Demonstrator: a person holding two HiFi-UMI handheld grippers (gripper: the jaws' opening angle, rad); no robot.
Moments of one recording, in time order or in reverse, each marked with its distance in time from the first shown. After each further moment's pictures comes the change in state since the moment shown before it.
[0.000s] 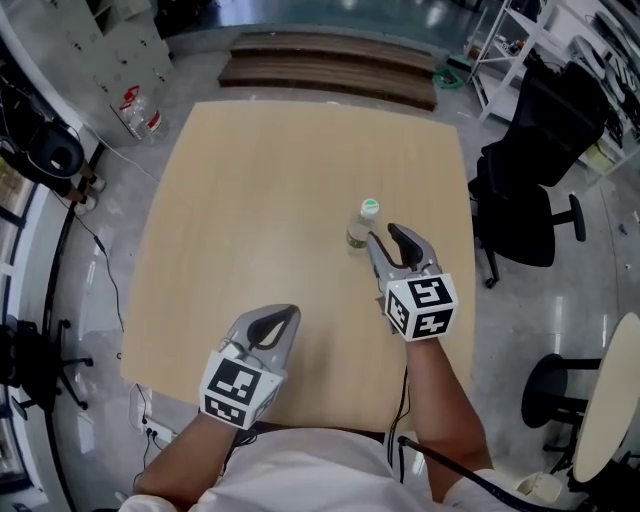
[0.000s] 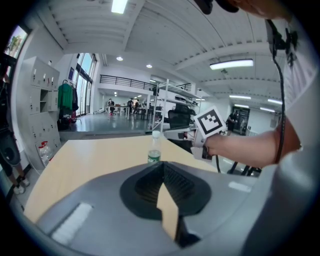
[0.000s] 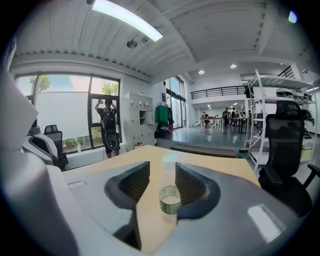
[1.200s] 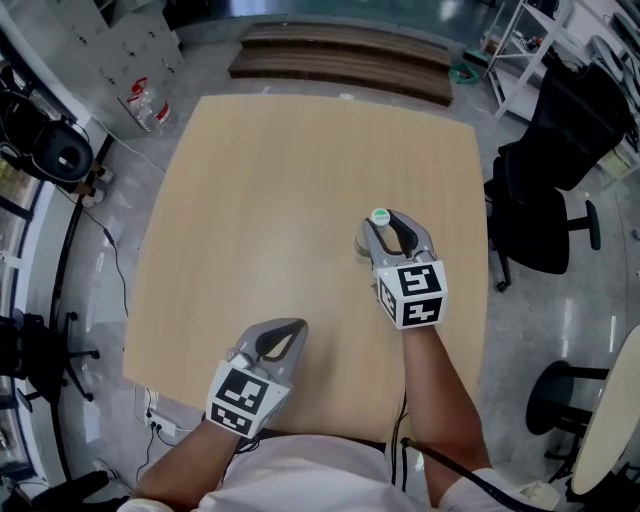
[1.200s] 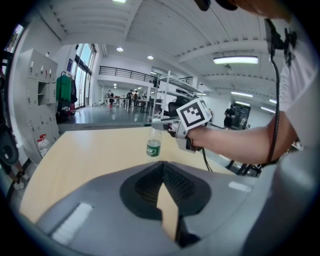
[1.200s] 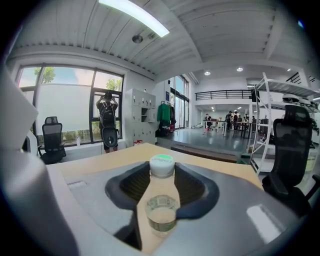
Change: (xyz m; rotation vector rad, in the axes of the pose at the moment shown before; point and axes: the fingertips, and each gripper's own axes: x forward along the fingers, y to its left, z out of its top) left arm 0.015 -0.006 -0.023 -0.020 0.094 -0.035; right arm 0.054 -0.004 -0.002 -0.080 0.010 0.009
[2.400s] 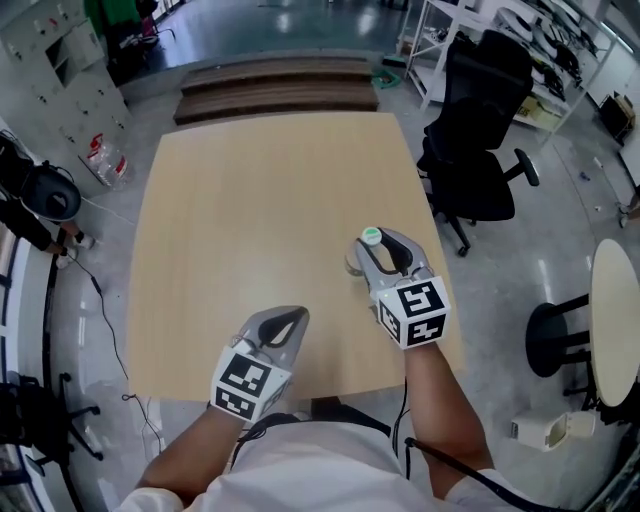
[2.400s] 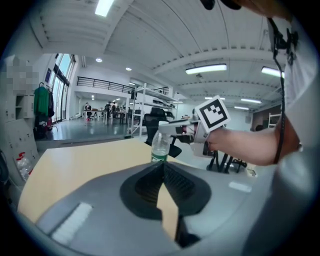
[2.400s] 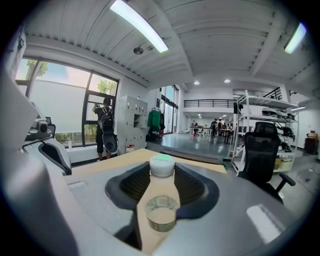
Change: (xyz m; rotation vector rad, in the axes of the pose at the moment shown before) left arm -0.055 -0.063 0.006 0.158 -0.136 -0.194; right arm -0.169 0.054 0.021 0.009 -0.051 -0.166
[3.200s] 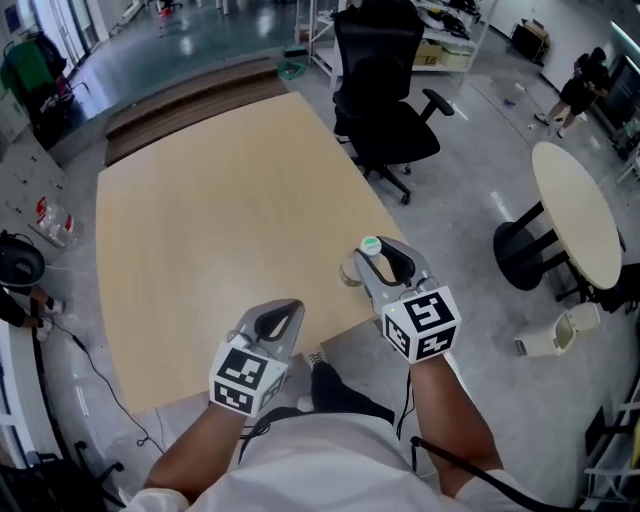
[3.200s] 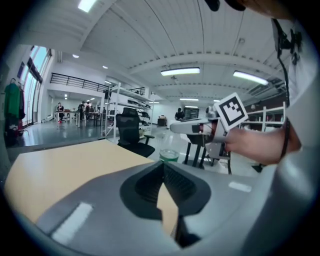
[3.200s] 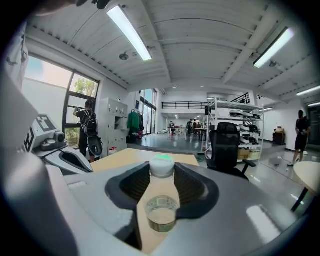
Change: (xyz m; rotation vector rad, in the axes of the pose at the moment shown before) left arm -0.023 -0.106 -0.011 0.098 -0.004 -0.264; right arm -0.185 0.019 -0.028 0.101 -0.004 -0.264
